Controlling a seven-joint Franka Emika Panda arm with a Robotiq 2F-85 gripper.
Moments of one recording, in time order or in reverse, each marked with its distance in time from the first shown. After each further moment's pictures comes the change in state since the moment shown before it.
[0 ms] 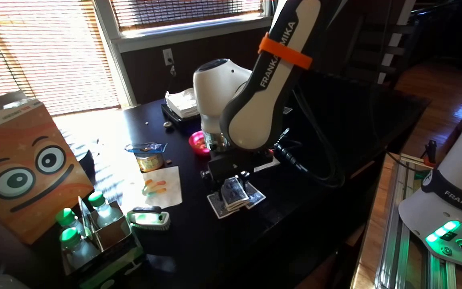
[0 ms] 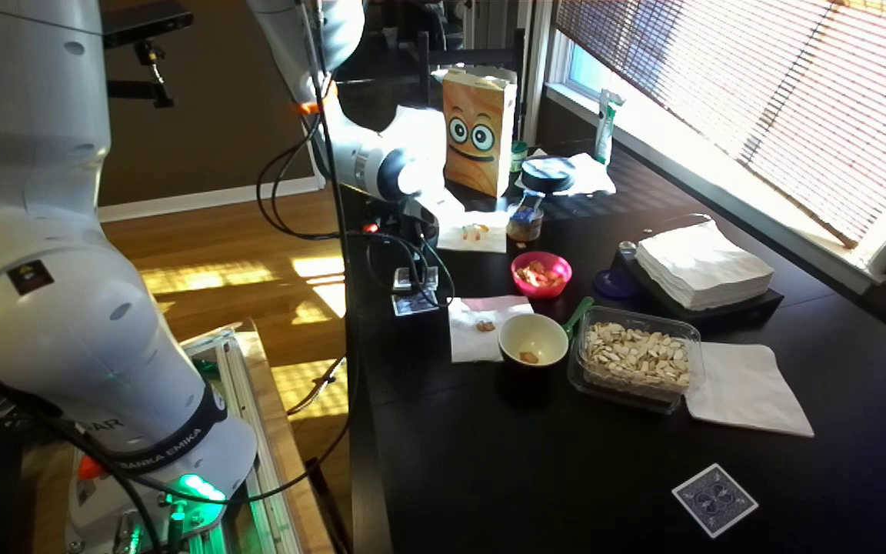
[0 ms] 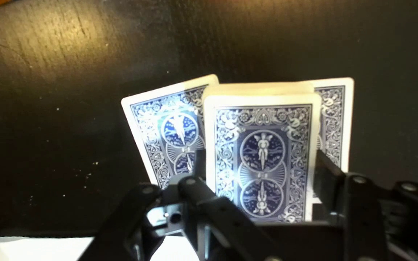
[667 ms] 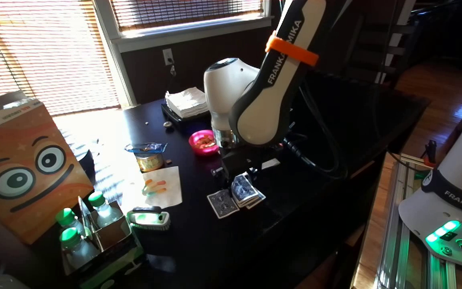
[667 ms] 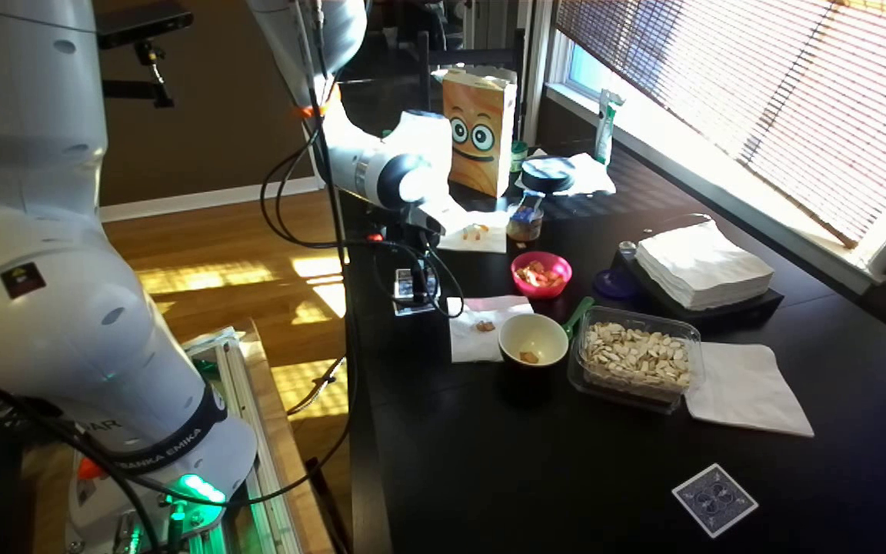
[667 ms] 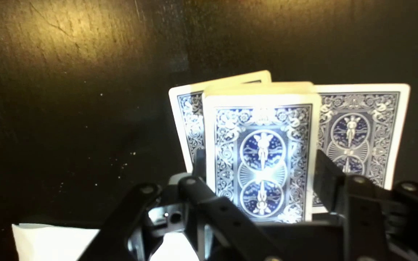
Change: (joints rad) arm -0.041 -0.020 0.000 -0.046 0.000 0.000 -0.112
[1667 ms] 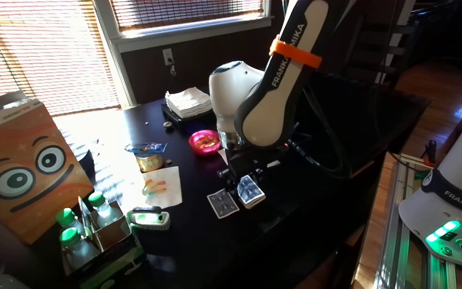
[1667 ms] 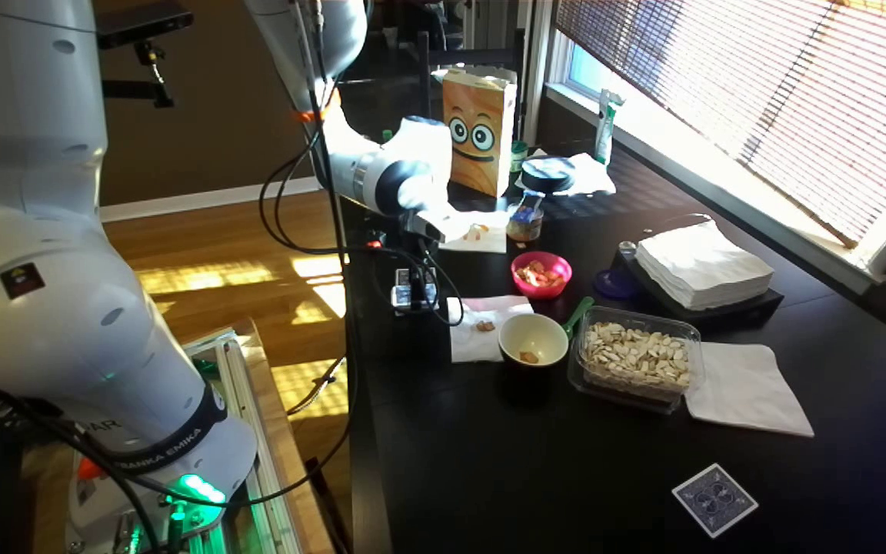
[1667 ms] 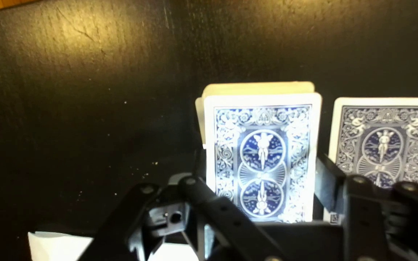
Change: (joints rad) arm -0.004 -0.001 -0.009 -0.027 0.000 0.000 -0.028
